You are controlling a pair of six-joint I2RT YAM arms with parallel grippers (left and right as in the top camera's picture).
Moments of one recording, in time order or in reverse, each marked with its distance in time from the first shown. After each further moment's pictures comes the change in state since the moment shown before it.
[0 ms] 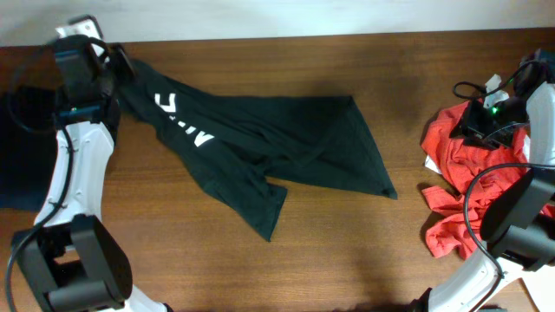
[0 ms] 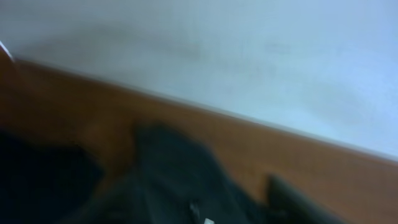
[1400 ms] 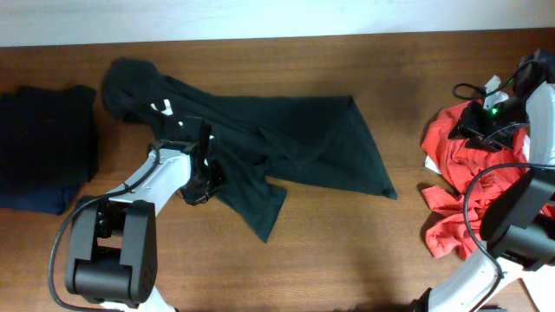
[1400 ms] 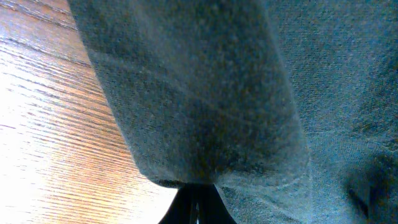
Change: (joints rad) left arm -0.352 0.043 -0.377 -0.573 0.115 -0.477; right arm 0.001 0.000 0.001 -0.014 0.016 -0.004
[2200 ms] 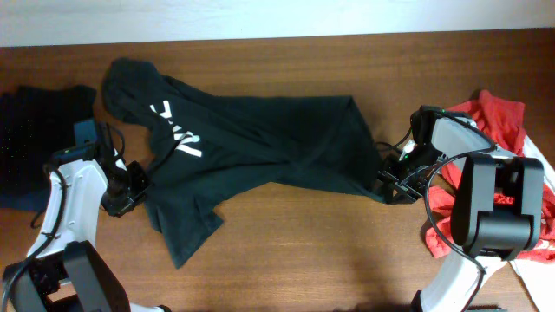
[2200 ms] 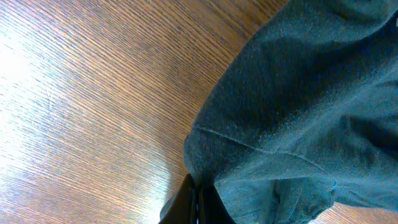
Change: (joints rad) left arm 0.457 -0.202 0.055 -0.275 -0.043 0.230; right arm 0.313 -0.006 -0.560 0.258 -0.082 0.449
